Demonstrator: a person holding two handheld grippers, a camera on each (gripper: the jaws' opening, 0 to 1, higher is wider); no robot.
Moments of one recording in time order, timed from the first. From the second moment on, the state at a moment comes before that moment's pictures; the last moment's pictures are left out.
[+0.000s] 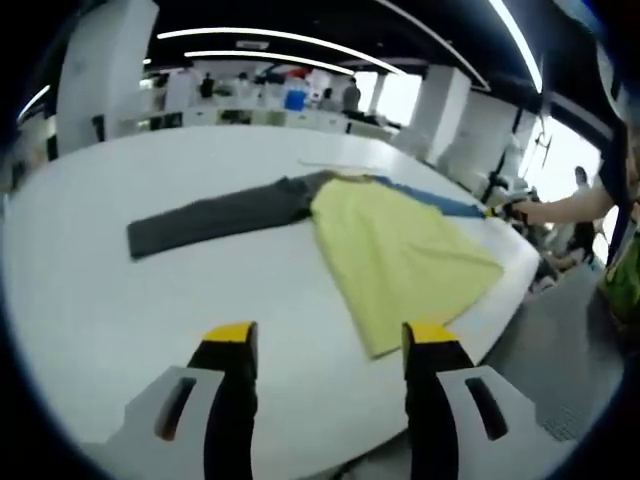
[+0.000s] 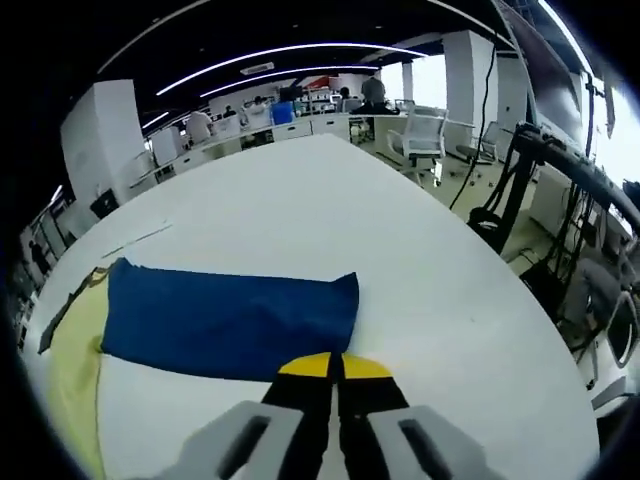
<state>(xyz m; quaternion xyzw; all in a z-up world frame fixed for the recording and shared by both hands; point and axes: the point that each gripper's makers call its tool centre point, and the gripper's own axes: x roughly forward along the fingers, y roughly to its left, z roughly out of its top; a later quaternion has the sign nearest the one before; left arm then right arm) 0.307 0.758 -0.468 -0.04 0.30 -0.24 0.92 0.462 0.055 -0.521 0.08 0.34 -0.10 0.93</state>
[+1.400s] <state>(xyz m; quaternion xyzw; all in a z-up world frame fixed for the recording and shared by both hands) 0.307 0.763 -0.454 -0.08 0.23 -0.24 0.94 0.572 0.434 -0.330 0.01 0.18 0.29 0.94</state>
